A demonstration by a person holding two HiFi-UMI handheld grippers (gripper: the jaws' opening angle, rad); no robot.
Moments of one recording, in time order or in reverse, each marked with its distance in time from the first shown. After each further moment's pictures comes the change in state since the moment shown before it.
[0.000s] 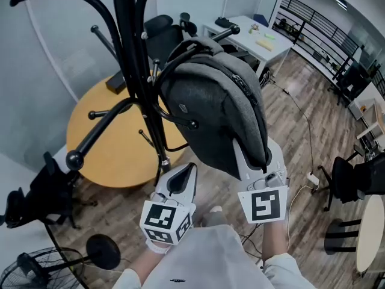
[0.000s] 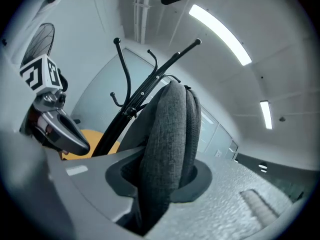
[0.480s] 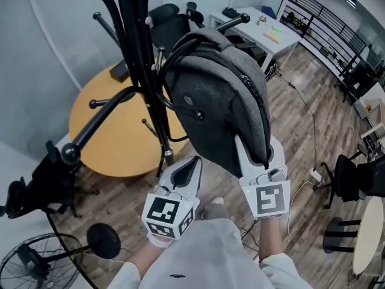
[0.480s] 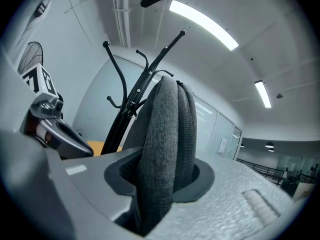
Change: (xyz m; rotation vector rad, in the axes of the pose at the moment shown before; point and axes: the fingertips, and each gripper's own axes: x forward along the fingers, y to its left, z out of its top) left arm 0.002 -0.002 -0.006 -0.012 0.017 -0.007; right arm 0.006 0.009 -0.015 0.206 -0.065 0.003
